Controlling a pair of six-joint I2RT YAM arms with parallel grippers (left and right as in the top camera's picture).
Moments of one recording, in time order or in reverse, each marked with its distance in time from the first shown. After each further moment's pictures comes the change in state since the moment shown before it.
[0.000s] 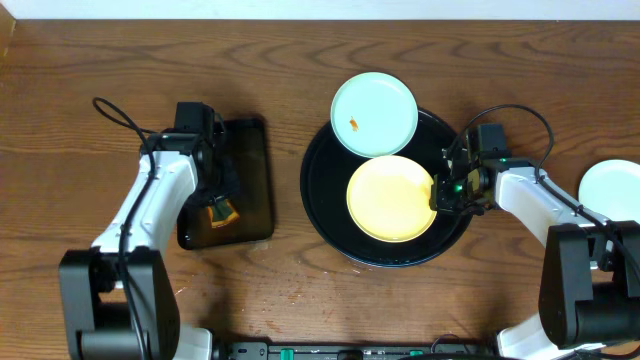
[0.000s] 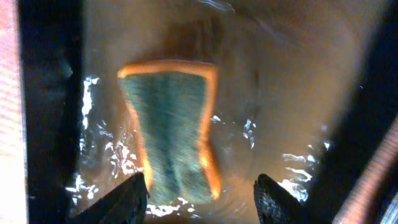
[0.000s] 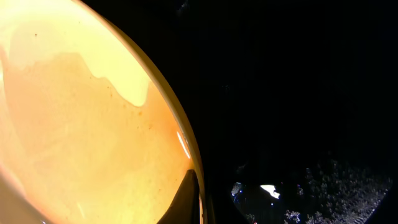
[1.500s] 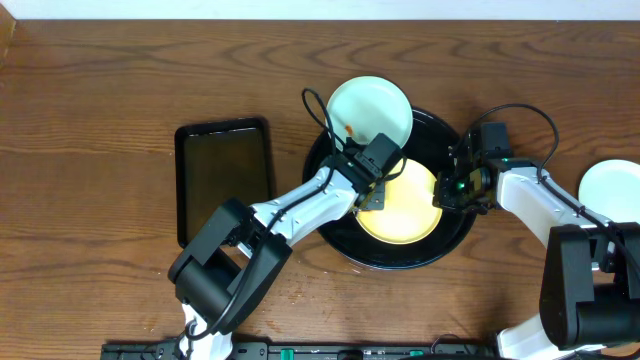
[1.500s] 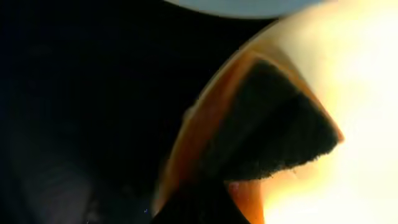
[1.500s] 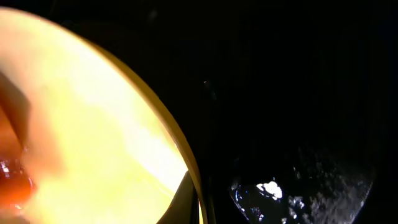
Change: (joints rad) left arm -0.746 0.332 0.193 0.292 -0.139 -0.309; right arm -0.005 -0.004 0.000 0.009 0.039 0.056
